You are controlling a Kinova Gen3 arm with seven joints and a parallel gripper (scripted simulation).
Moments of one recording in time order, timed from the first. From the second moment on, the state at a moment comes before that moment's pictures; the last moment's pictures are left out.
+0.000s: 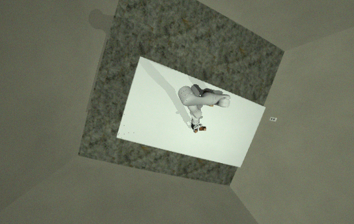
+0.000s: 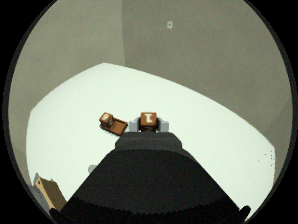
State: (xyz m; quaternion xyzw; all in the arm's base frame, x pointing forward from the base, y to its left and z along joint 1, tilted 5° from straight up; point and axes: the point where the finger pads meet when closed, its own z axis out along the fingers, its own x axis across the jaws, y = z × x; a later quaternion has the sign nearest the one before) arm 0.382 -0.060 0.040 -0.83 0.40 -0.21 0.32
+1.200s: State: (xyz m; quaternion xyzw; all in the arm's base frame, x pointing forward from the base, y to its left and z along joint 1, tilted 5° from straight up) arm 0.384 -0.065 -0.009 -0.83 0.40 -0.21 0.32
